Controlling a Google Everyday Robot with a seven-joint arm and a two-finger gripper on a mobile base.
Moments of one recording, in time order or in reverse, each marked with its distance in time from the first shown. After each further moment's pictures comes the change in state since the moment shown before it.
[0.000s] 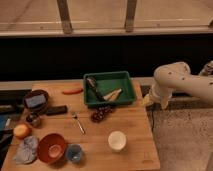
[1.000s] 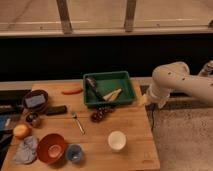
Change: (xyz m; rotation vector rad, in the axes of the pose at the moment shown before) arm 0.001 0.036 -0.013 -0.045 -0.035 -0.099
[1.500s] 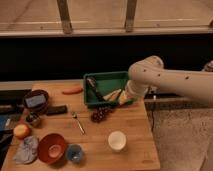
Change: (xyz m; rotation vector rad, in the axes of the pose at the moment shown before) arm -0.027 0.115 -0.007 -0.029 -0.047 -0.241
